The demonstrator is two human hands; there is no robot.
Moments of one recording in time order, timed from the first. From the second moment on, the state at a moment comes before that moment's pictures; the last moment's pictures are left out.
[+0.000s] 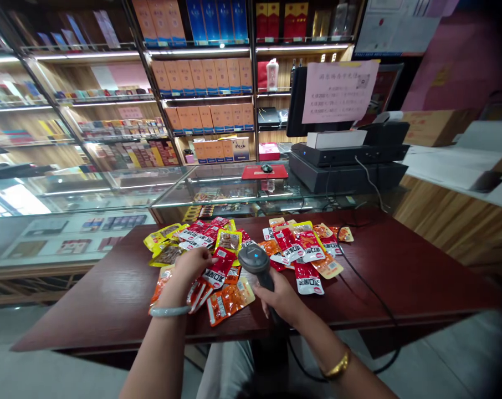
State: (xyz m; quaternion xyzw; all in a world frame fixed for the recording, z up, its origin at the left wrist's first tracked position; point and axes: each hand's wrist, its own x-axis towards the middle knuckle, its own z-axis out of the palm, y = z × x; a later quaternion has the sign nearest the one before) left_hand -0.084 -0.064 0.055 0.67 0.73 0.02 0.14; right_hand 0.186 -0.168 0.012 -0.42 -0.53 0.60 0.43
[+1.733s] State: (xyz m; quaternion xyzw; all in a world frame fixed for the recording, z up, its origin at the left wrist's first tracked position) left_hand -0.011 -0.063 0.047 0.65 0.76 0.04 0.00; right_hand 0.207 -0.160 0.006 -0.42 -0.51 0.58 0.48
